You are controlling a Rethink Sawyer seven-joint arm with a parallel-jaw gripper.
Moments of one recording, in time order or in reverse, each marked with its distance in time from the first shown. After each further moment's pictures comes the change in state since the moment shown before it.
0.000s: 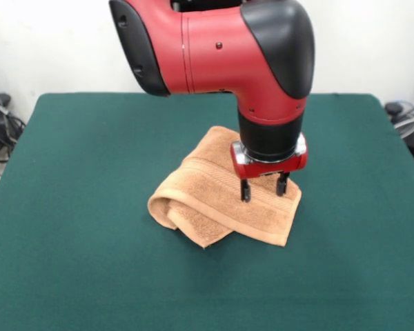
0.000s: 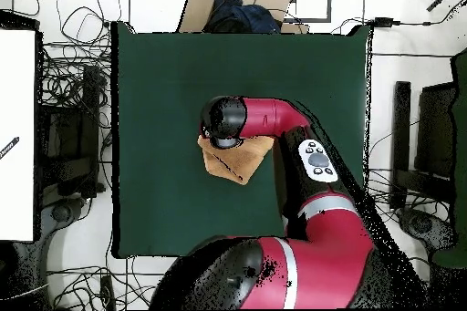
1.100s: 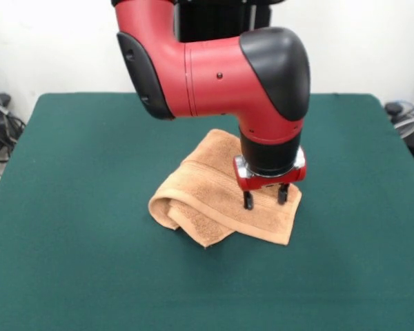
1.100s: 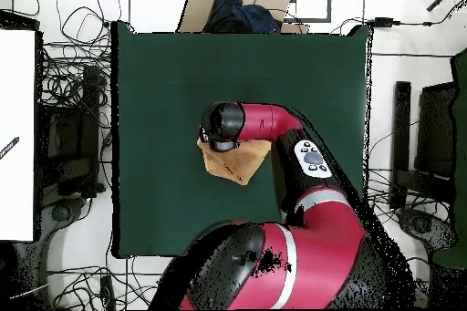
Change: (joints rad) arm 0.000 0.071 0.000 -0.015 0.001 -0.027 0.000
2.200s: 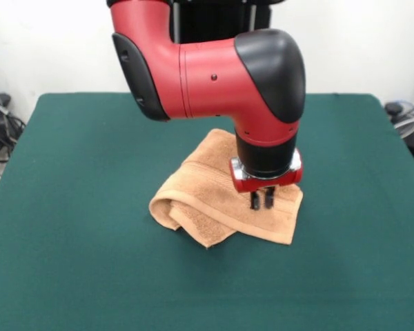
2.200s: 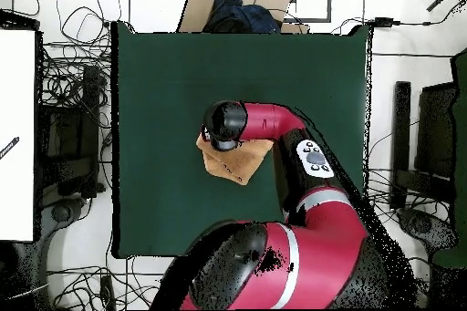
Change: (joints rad) arm -0.005 0.005 -0.003 -0.009 0.001 -0.001 0.000
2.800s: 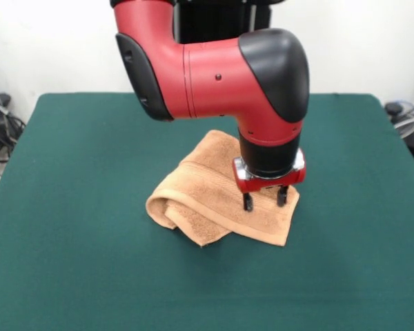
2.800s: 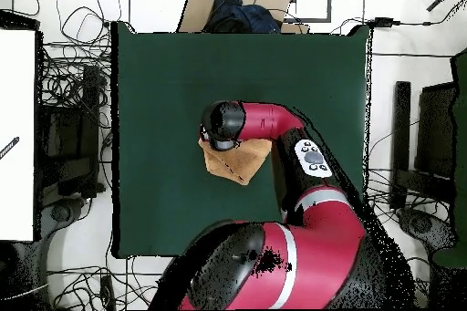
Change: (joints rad) arm 0.004 -0.001 0.002 0.000 0.000 0.000 0.000
